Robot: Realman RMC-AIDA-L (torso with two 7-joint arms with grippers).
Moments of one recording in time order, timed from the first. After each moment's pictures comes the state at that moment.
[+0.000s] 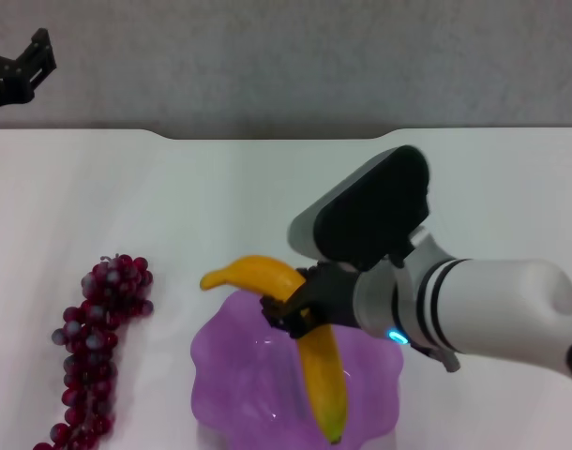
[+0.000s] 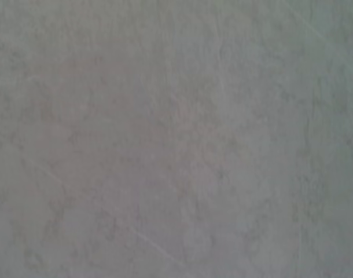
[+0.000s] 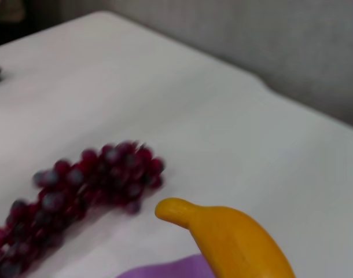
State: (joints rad) left arm -0.01 -2.02 -1.48 -1.60 2.86 -0.07 0.02; right arm 0.49 2.01 -2.19 -1.46 0.38 0.76 0.14
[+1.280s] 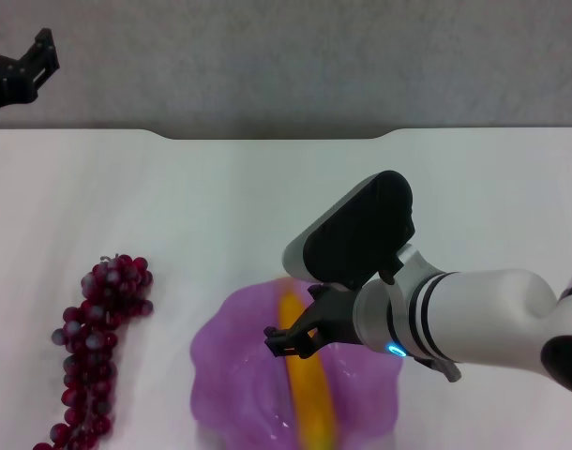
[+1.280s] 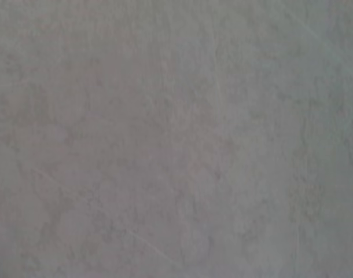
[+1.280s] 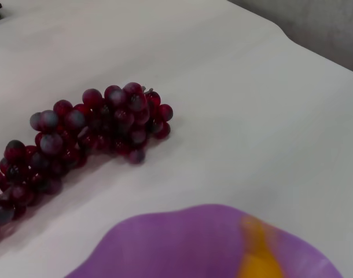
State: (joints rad) left arm -0.02 -2.03 -1.48 -1.60 2.86 -0.07 0.03; right arm 0.56 2.01 -2.23 -1.34 0.42 0.75 0.13
